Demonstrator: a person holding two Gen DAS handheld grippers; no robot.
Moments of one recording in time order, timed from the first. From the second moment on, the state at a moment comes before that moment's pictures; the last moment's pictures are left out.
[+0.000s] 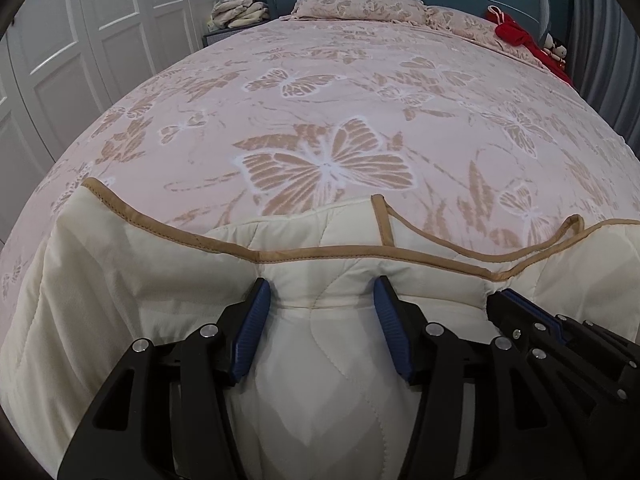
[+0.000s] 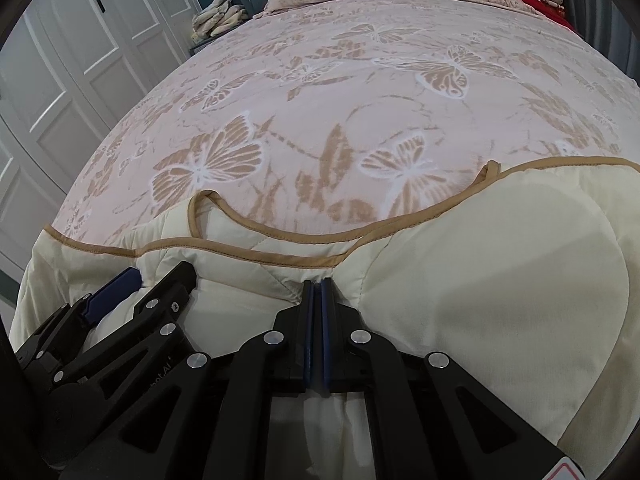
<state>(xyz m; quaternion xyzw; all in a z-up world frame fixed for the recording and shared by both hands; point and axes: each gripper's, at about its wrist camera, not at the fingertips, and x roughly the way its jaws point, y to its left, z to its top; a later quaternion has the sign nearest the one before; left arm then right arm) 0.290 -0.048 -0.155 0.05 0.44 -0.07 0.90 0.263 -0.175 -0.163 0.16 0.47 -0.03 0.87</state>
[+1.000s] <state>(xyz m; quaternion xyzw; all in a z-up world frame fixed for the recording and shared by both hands) 0.187 0.185 -0.098 -0.19 0.51 -0.06 0.84 0.147 -0.151 -0.078 0.19 0.47 -0.02 0.86</state>
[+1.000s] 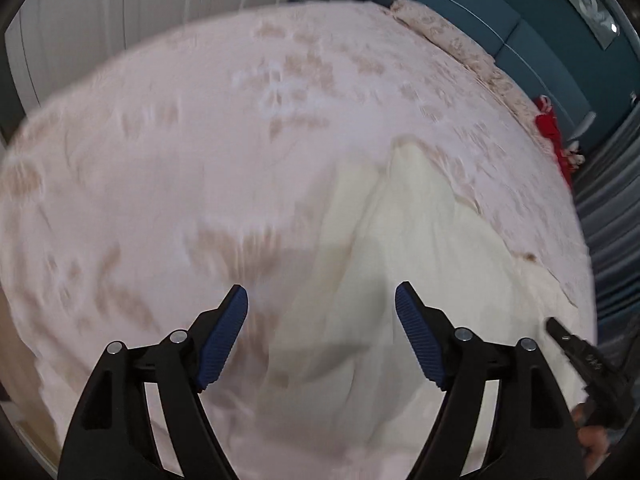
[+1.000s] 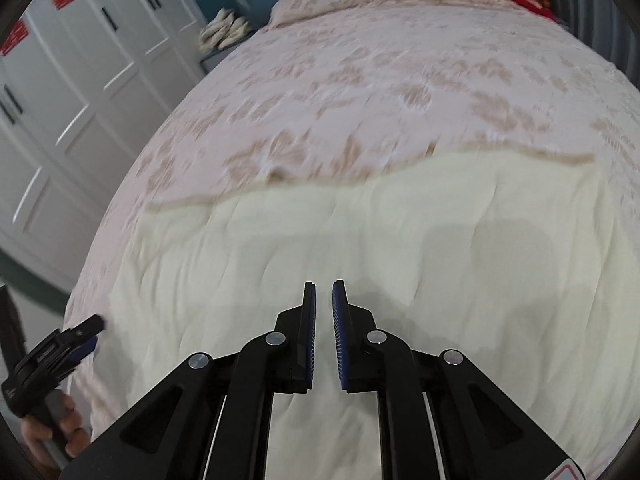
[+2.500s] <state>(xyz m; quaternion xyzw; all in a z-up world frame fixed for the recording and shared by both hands) 0.082 -0.038 0.025 -0.05 0.43 -0.28 0.86 0.082 -0.143 -0.139 0.35 0.50 0.08 0.78</state>
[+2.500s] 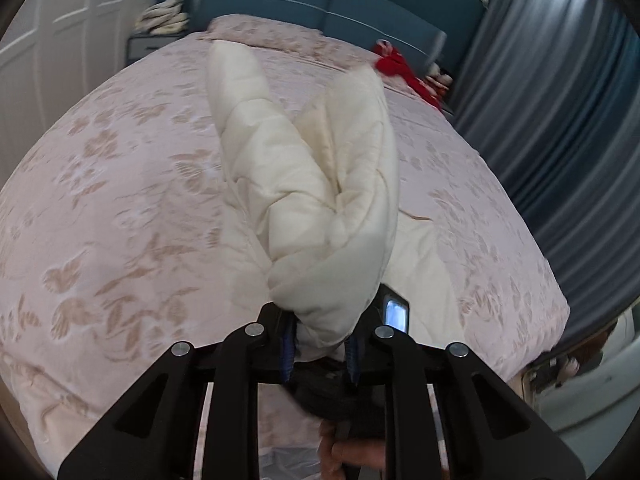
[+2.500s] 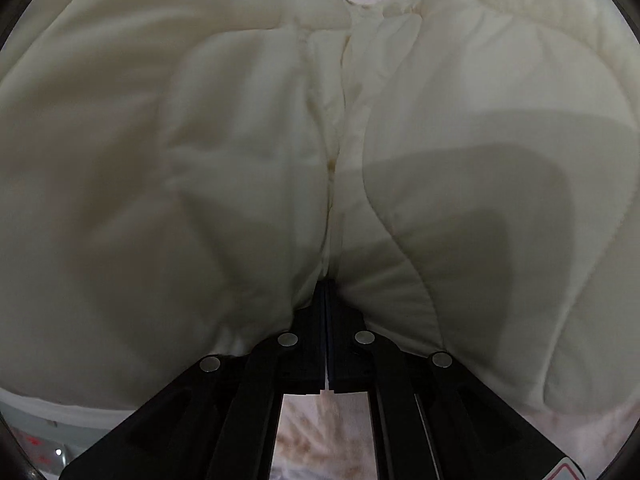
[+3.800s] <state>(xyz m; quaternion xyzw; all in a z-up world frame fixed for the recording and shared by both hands) 0.034 -0.157 0.006 0.08 0.44 -0.29 0.84 -0.068 -0.327 0.025 0.30 0.38 -0.08 0.87</state>
